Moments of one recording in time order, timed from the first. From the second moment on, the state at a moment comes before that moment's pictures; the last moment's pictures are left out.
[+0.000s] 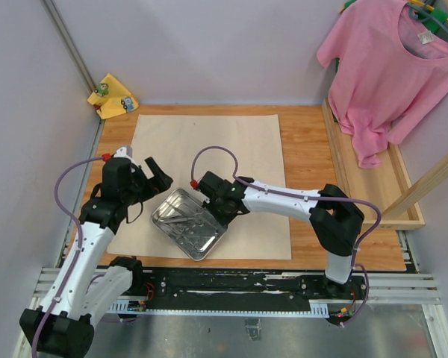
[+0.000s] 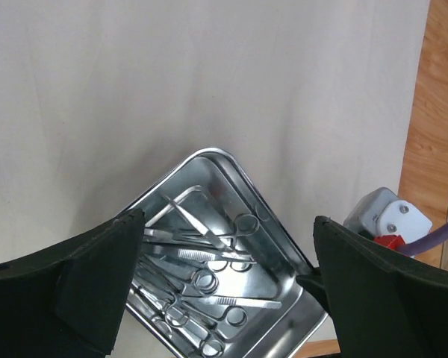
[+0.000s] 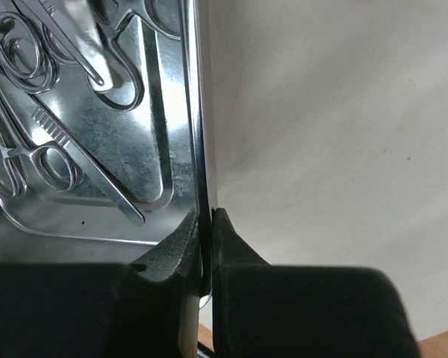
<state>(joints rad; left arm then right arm) -0.17 0.80 0.79 -0.59 0.02 -0.61 1.06 1.83 1.33 -0.68 0.03 0.27</state>
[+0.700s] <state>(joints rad) -0.17 0.85 0.72 -0.50 0.02 -0.63 0.97 1.60 1.28 -0.64 0.05 0.30</state>
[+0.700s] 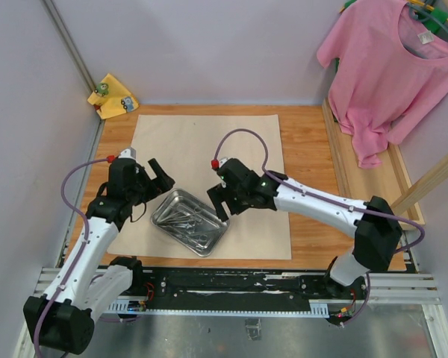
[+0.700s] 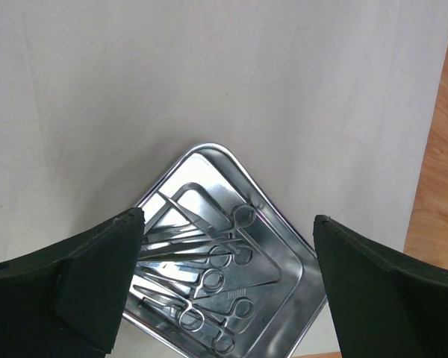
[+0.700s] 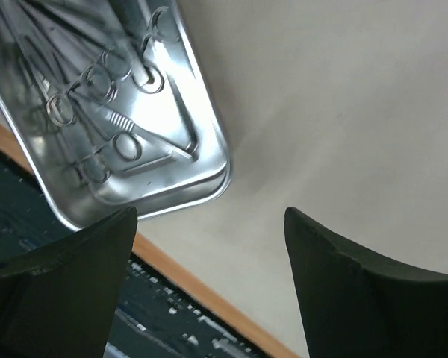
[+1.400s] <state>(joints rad) -0.17 0.87 0.72 -0.50 -0.02 -0.64 1.15 1.75 1.16 -0.56 0.20 0.77</state>
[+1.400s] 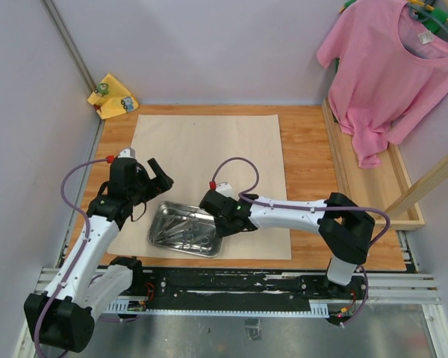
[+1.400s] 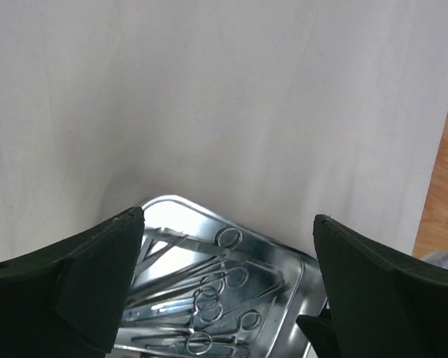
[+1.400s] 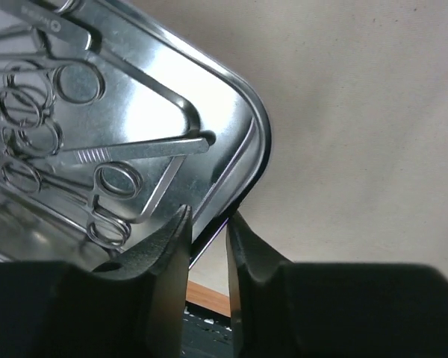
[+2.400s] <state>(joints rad) -0.43 0.98 0.73 -0.49 -0.06 -0.63 0.91 1.38 0.75 -0.42 0.23 0.85</state>
